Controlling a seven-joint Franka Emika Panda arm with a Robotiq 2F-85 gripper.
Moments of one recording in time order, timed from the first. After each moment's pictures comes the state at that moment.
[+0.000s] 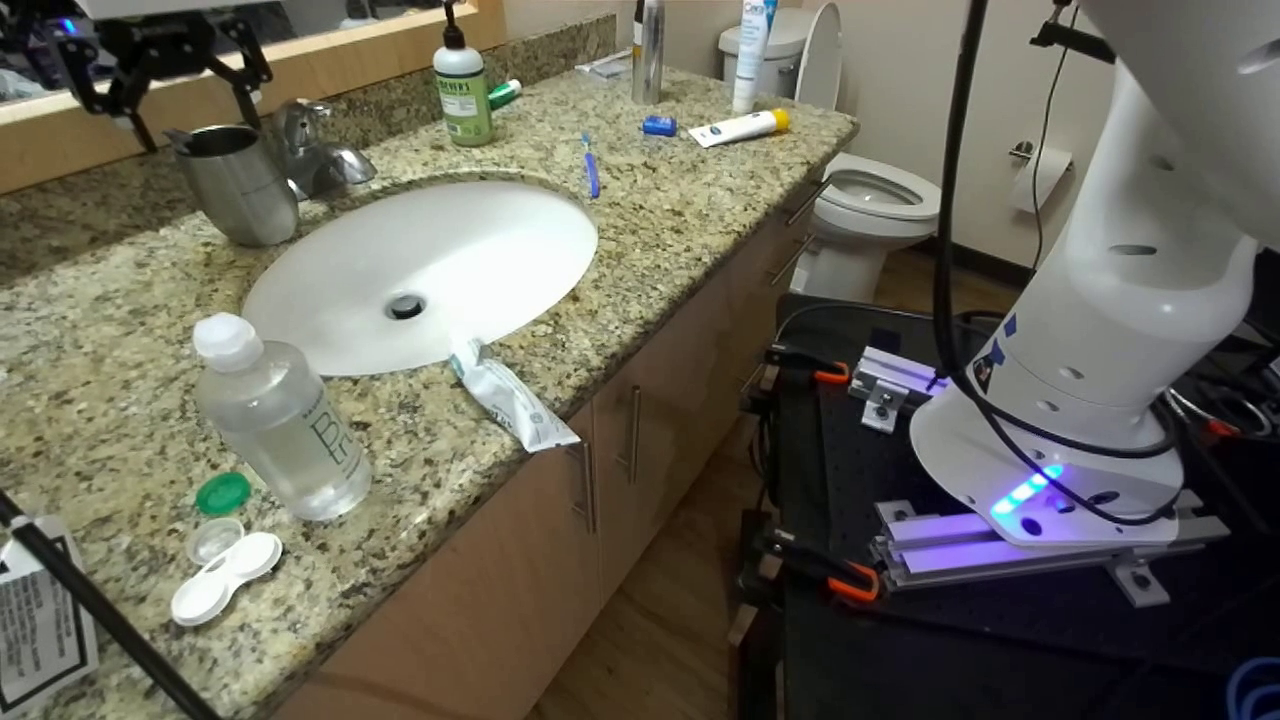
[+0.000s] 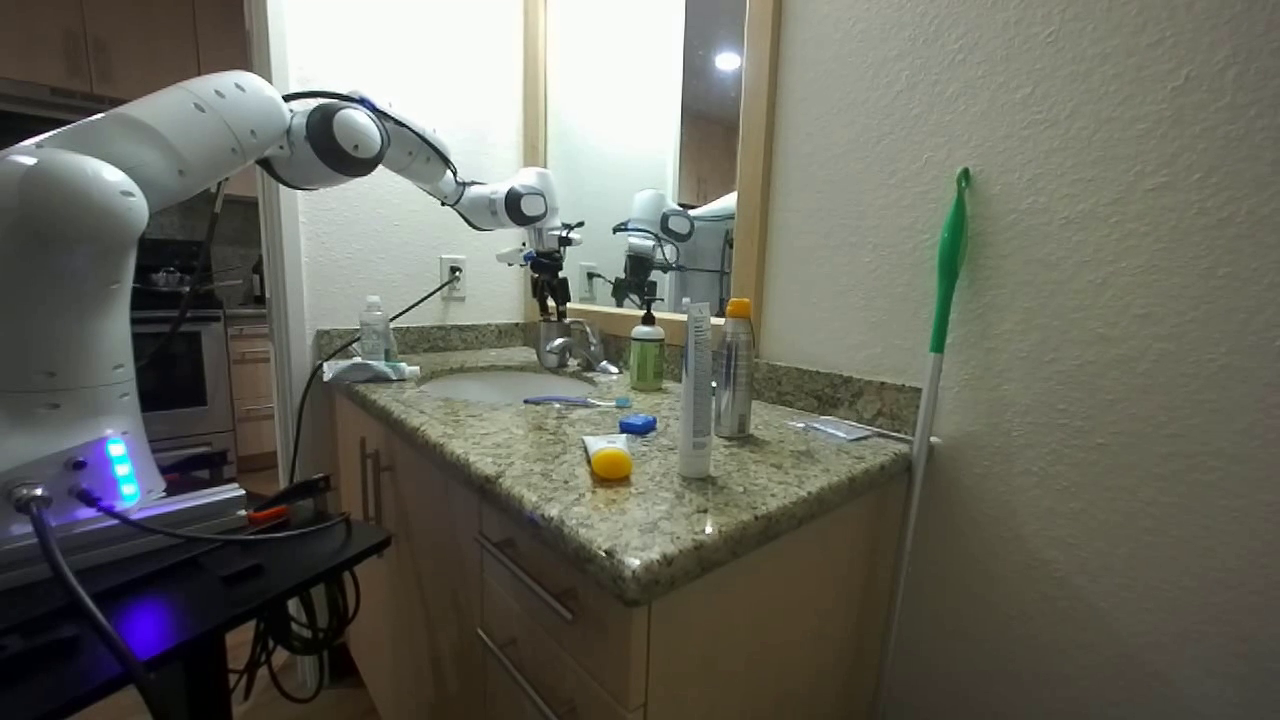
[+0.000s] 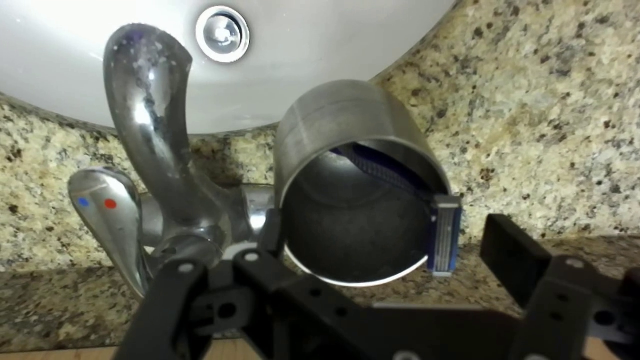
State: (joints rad) arm -0.06 0.92 -0.12 -0.95 0.07 2.04 0.33
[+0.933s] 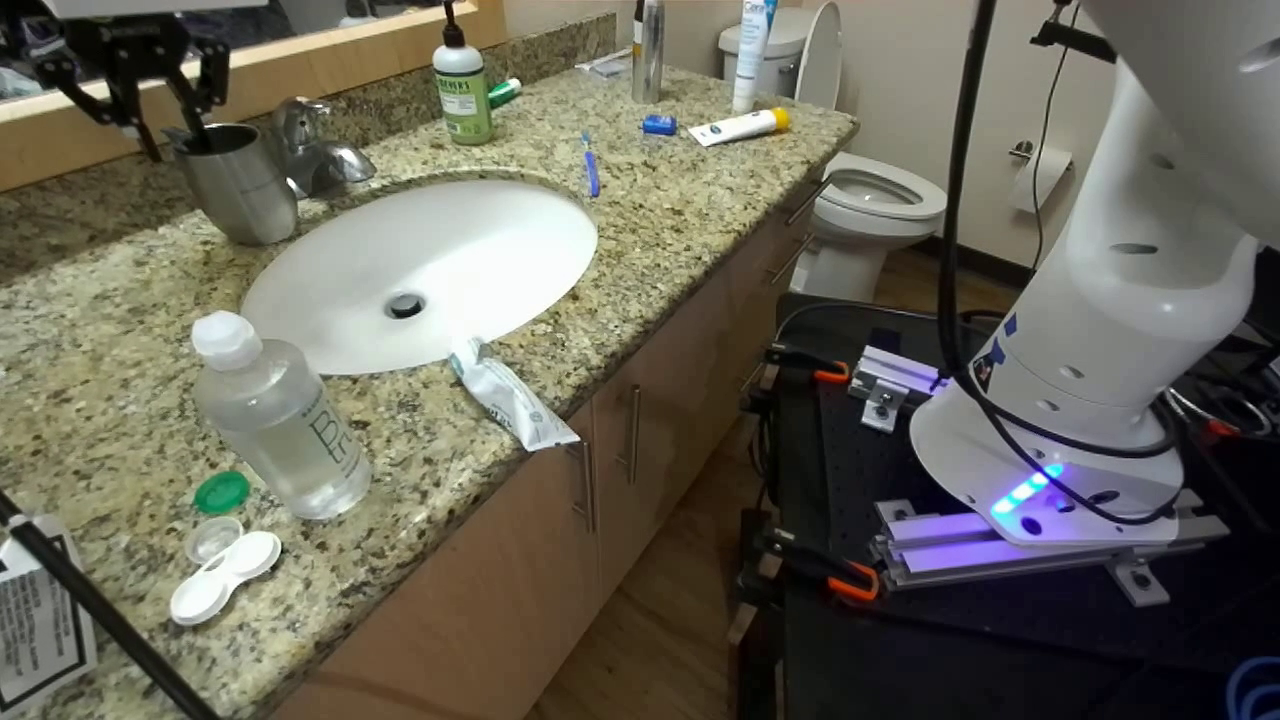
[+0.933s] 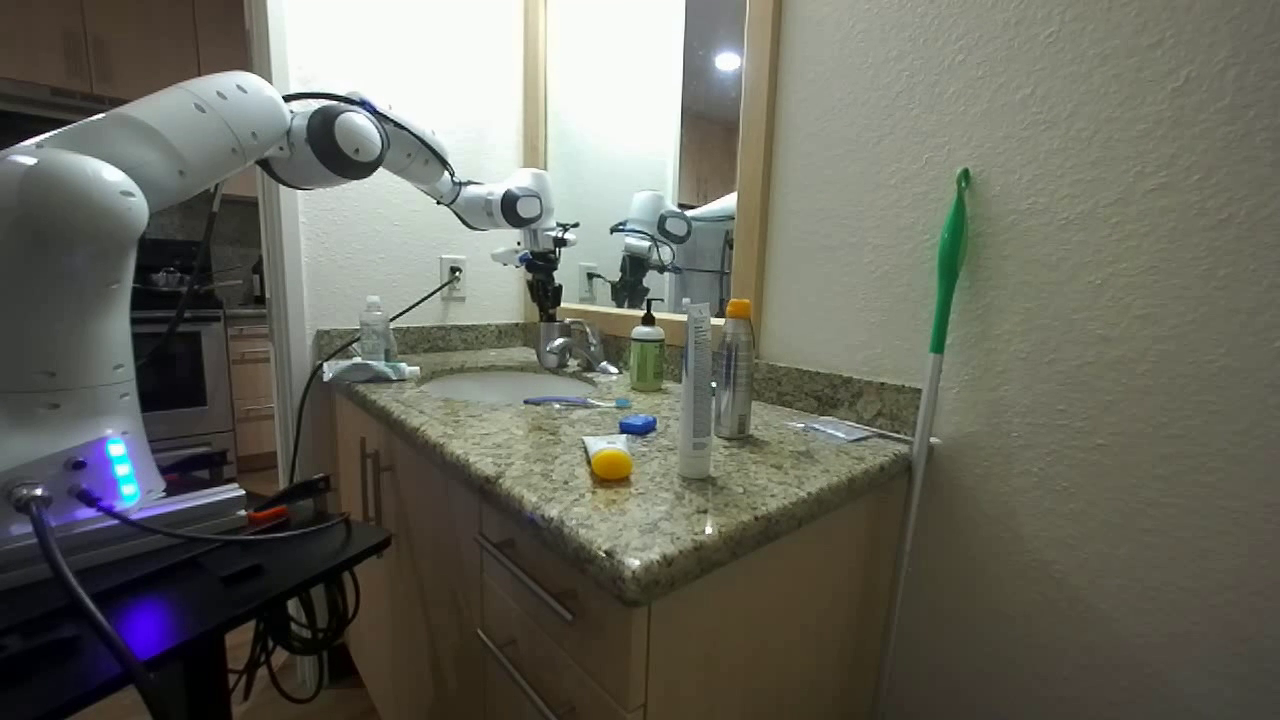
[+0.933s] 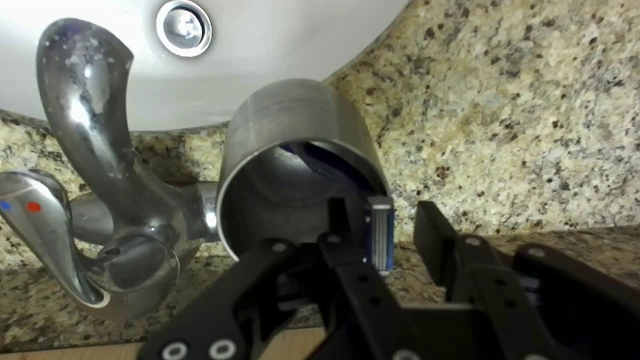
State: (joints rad) arm -0.06 0.92 -0.08 -0.95 0.08 2.08 0.33
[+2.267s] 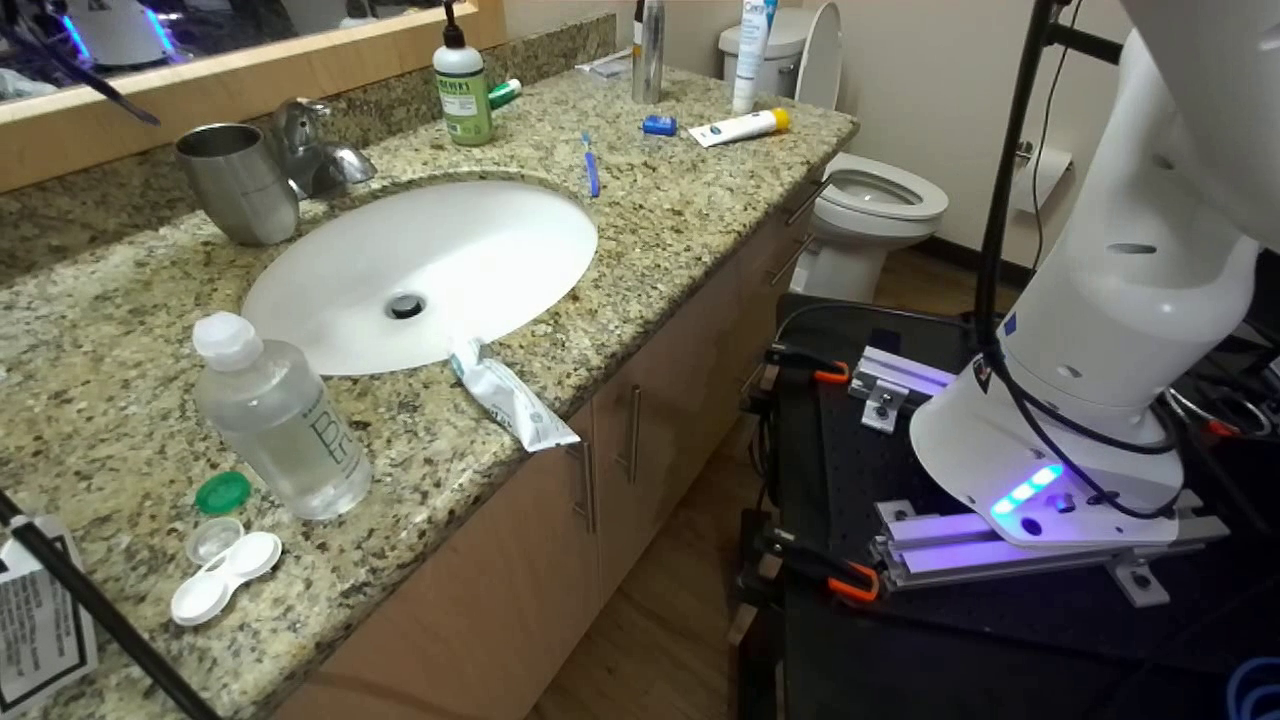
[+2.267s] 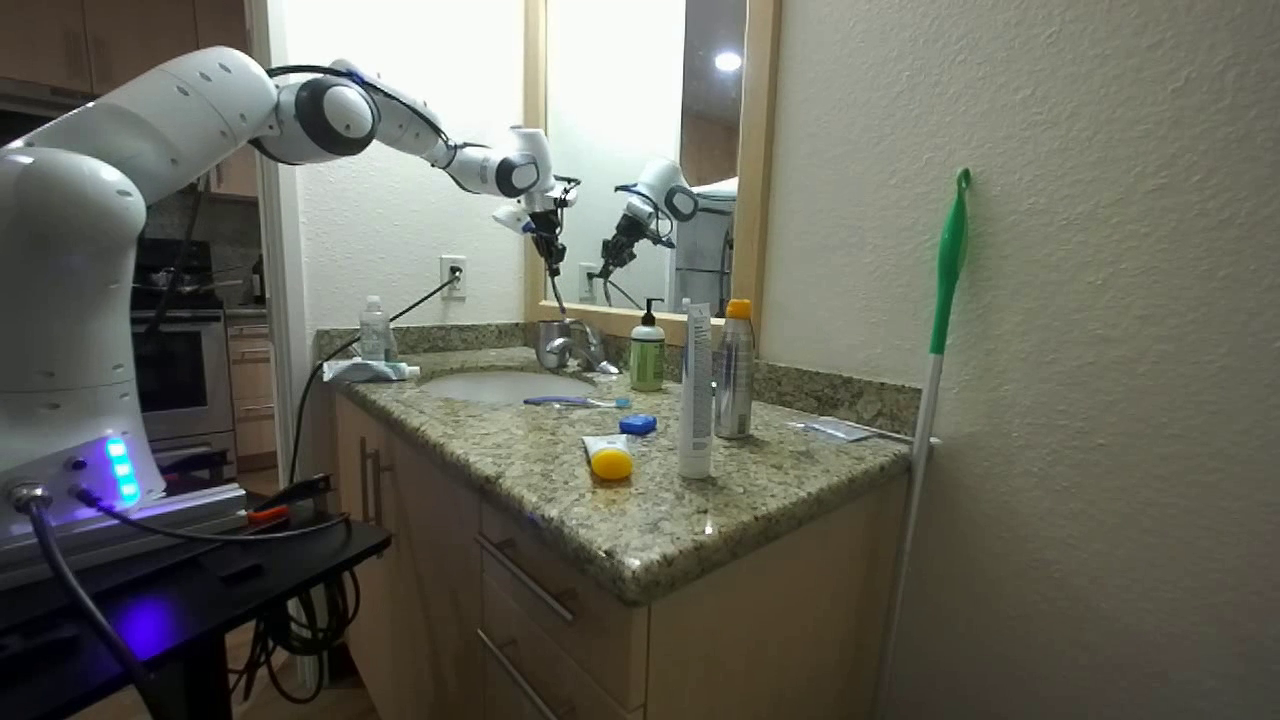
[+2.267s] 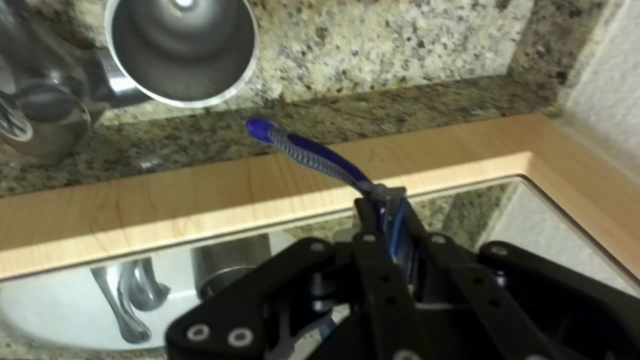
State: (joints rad) arm -0.09 0.81 -0.04 -0.98 0.20 2.27 0.27
